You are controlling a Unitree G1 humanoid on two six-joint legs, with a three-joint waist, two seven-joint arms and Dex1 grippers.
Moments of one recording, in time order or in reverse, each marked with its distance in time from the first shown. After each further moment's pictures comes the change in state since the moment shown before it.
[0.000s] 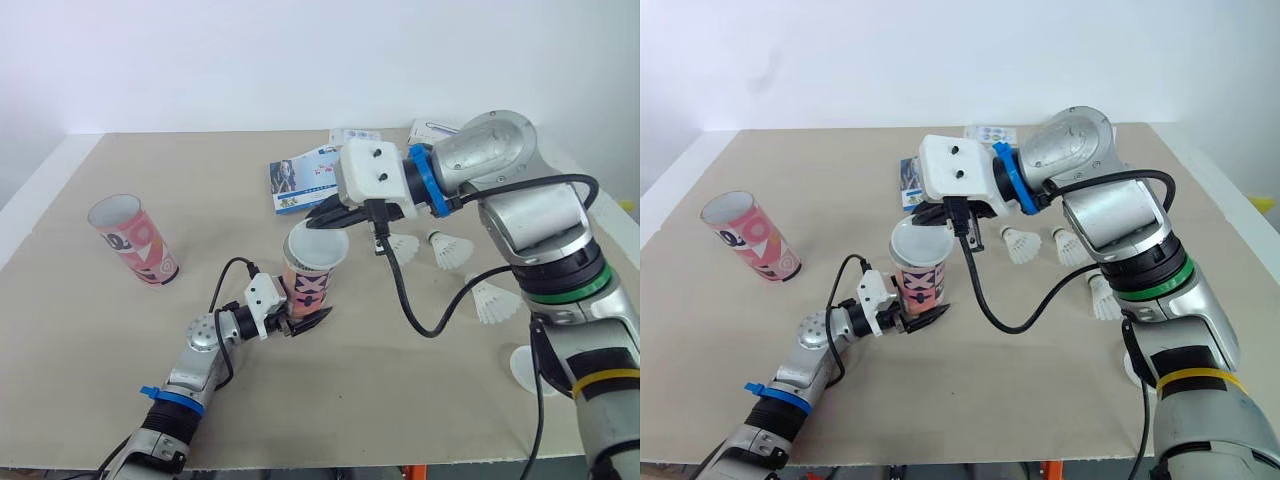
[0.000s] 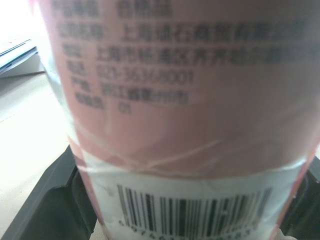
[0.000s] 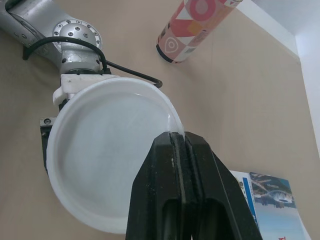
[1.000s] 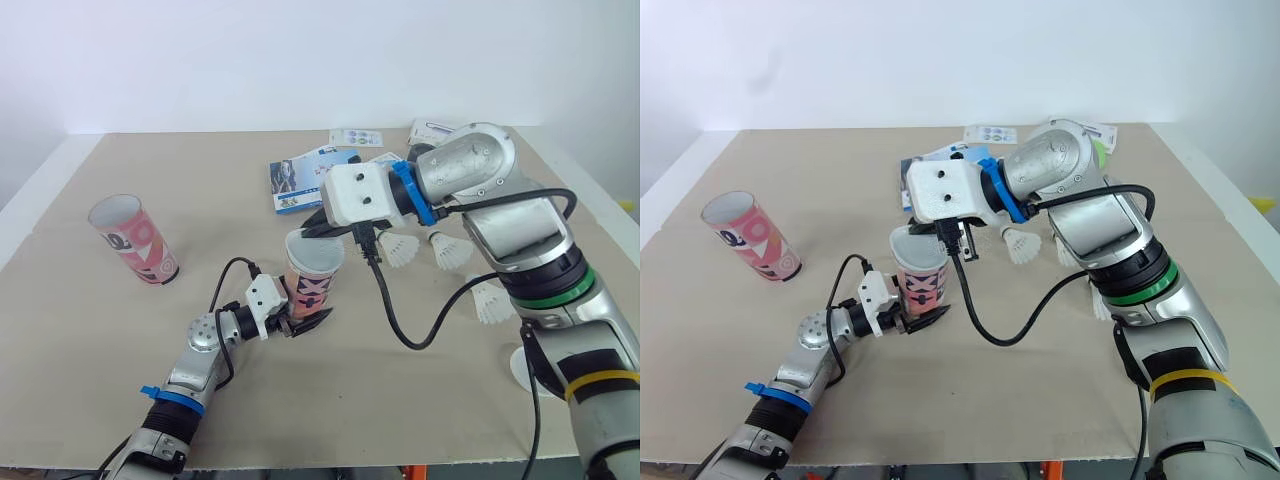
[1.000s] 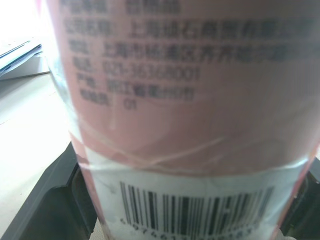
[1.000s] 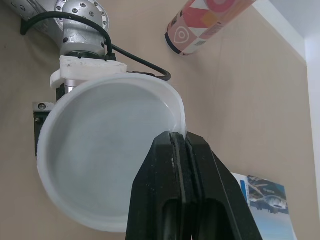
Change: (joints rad) left arm -0.001 -0.001 -0.001 0.003 0.017 -0.013 0.000; right arm 0.018 0.028 0.040 -0.005 -0.099 -0.093 0.025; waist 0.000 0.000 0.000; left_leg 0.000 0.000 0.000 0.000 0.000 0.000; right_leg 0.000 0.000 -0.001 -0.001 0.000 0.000
